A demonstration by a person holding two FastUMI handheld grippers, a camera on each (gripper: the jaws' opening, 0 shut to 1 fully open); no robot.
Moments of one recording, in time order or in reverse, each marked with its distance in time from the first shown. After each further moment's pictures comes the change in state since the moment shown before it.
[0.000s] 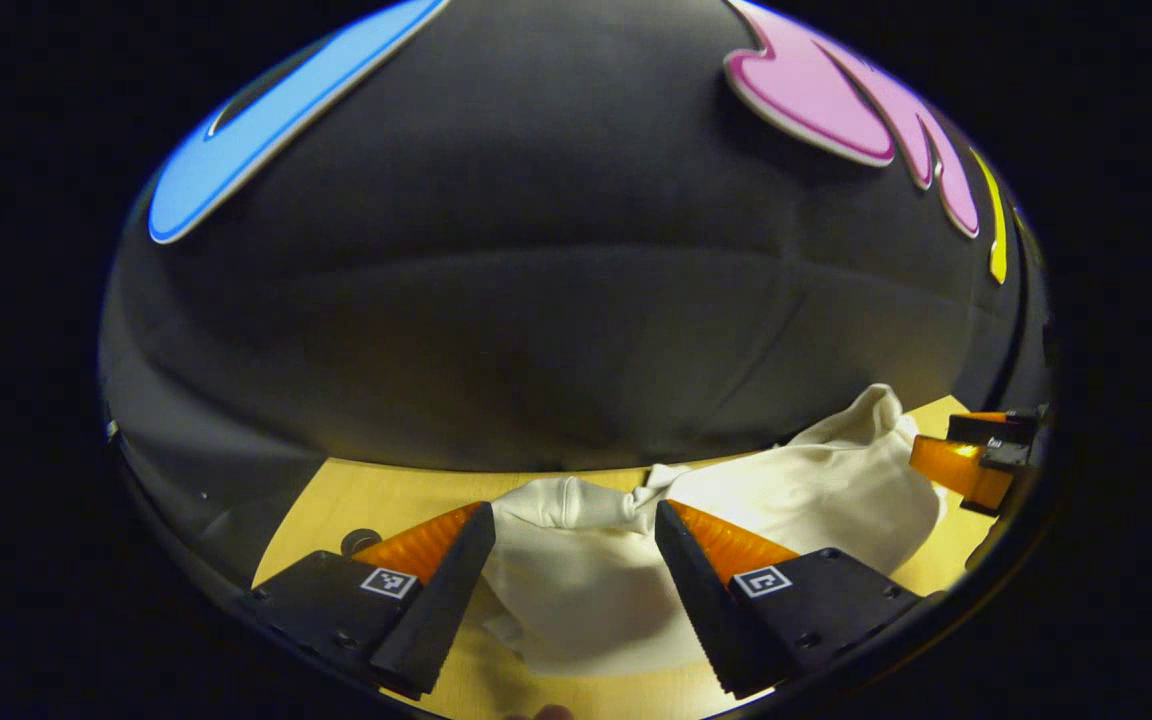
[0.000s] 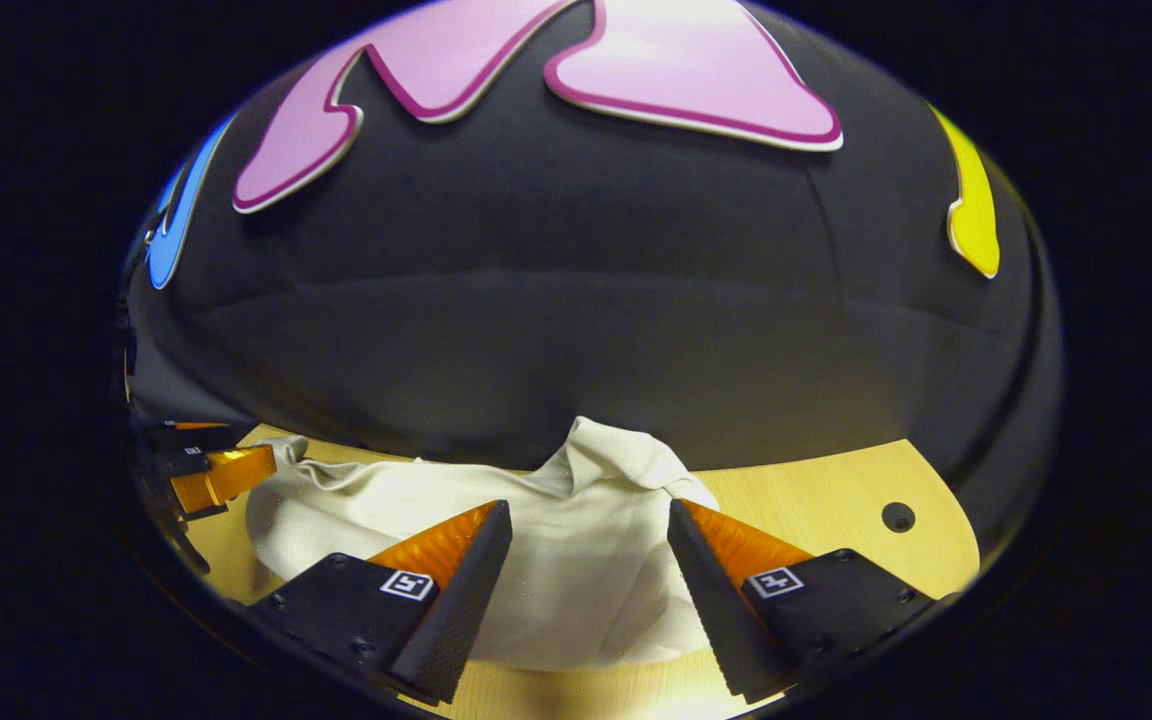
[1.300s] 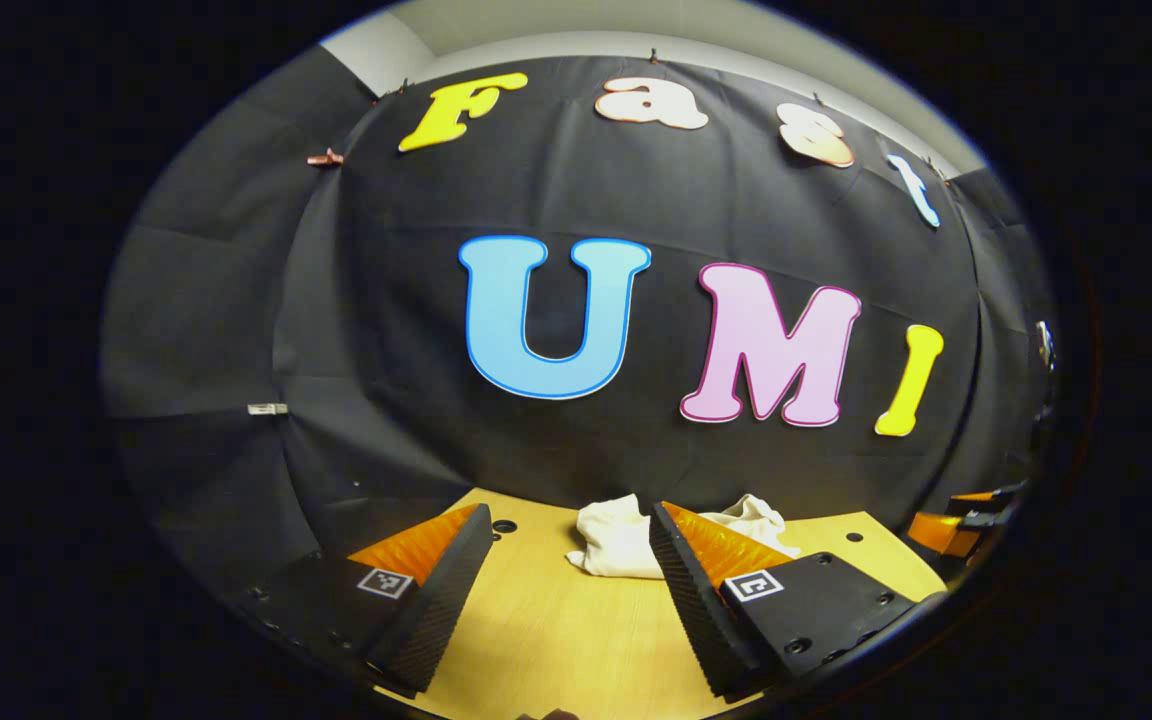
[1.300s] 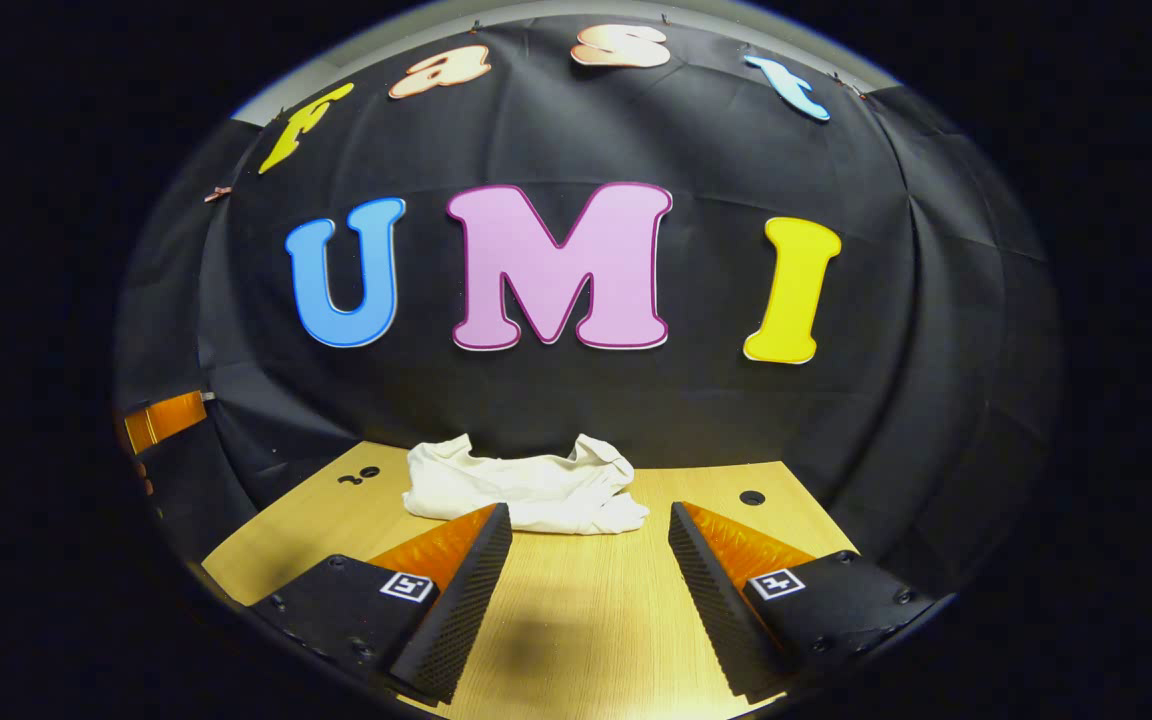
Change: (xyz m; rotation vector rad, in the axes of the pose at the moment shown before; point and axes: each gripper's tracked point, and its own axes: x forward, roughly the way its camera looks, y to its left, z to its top) left arm -0.464 0.028 0.000 -0.163 -0.366 0.150; right arm -0.417 -0.009 0.019 0.004 -0.198 0.007
